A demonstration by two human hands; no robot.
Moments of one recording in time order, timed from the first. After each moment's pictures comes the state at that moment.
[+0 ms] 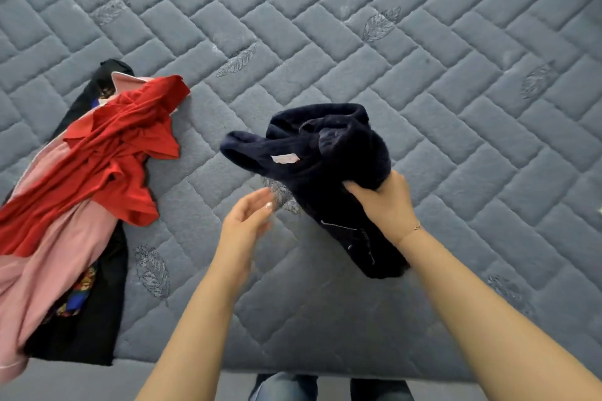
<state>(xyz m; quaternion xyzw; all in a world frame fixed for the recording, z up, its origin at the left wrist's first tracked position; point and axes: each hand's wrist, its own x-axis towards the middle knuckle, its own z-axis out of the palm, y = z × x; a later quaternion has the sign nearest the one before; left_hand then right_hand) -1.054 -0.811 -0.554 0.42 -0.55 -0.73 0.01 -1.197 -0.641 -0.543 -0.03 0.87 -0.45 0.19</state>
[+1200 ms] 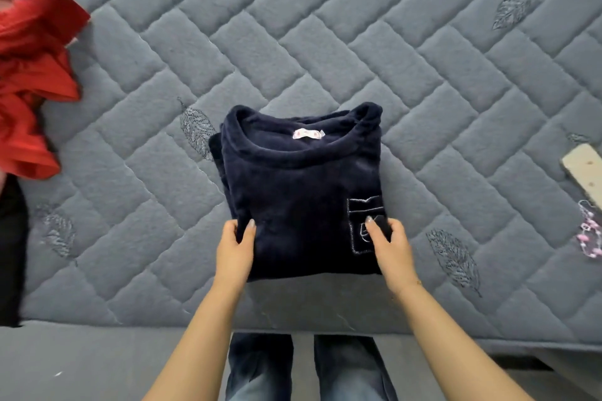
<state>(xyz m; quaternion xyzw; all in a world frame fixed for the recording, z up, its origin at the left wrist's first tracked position) -1.025 -0.642 -0.674 0.54 -0.64 -0.54 -0.06 -1.133 -0.420 -0.676 0.19 0.80 -0.49 0.28</state>
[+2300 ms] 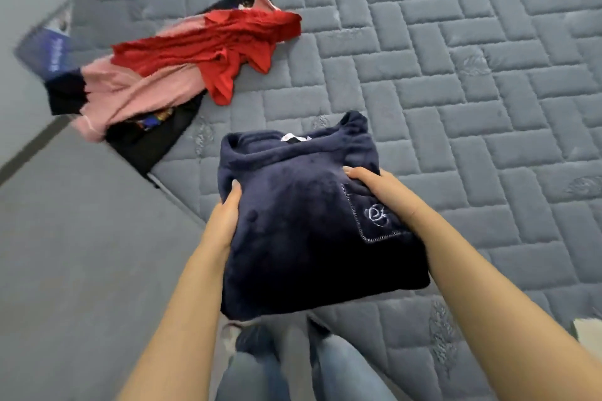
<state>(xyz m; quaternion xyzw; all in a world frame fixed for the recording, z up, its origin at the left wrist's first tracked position) -0.917 -0.672 -0.504 0.72 -0.39 -0.57 0.07 -1.167 -0.573 -0.483 -0.15 0.71 -0.37 0.58</state>
